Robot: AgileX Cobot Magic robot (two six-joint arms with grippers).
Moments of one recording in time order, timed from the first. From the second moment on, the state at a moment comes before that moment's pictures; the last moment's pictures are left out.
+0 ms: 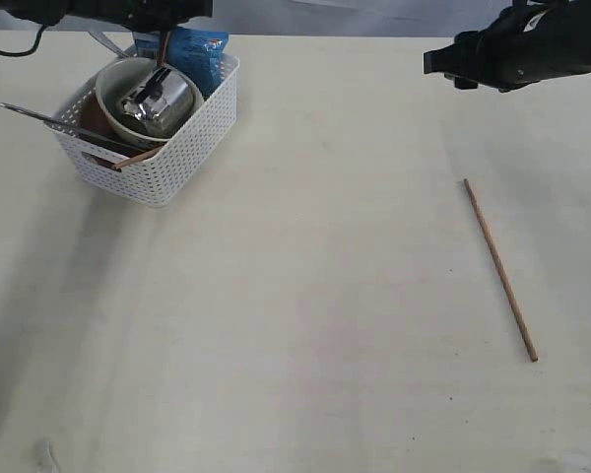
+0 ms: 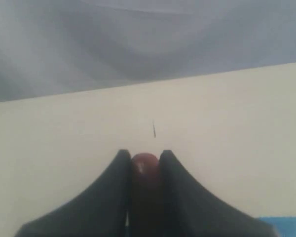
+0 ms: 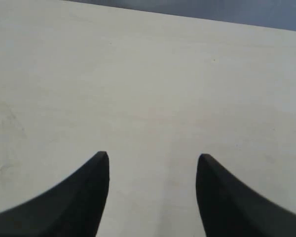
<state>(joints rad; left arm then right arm) -0.08 2.17 -1.59 -1.08 0.18 1.00 0.18 1.79 -1.05 0.16 0.08 -0.17</state>
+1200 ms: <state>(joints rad) -0.08 1.99 -1.61 -1.08 0.18 1.00 0.18 1.79 -1.05 0.16 0.06 -0.17</state>
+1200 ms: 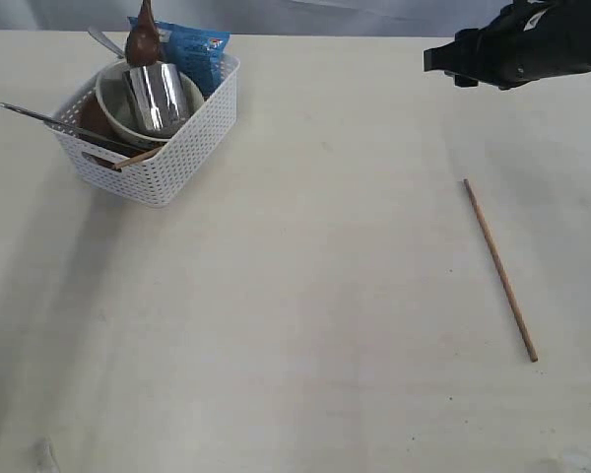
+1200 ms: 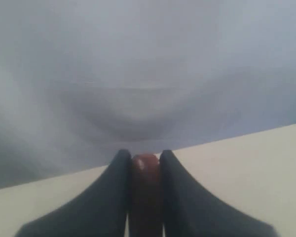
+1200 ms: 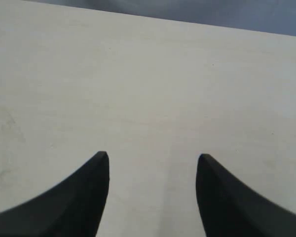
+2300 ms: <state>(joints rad) -0.08 1.48 -1.03 -1.72 0.73 1.62 0.29 1.62 -1.05 1.12 0.70 -1.13</state>
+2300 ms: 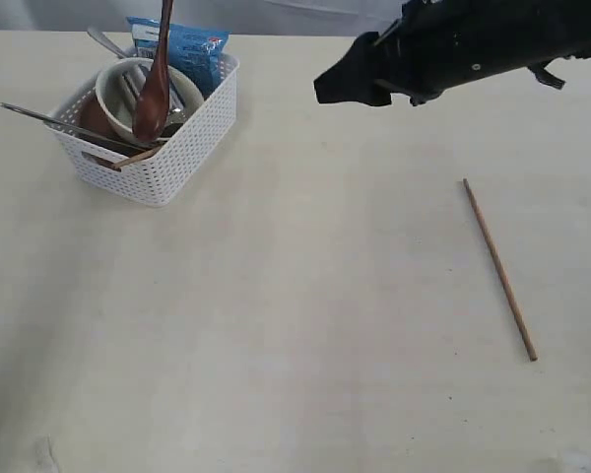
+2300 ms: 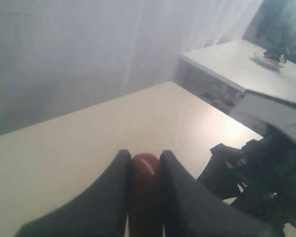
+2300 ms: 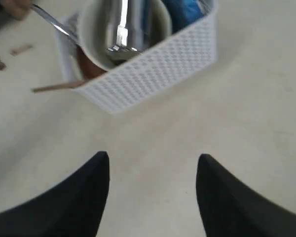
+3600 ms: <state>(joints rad) -0.14 1.48 -1.03 -1.74 0.21 1.36 0.76 1.66 -1.13 1.74 0.05 -1.54</state>
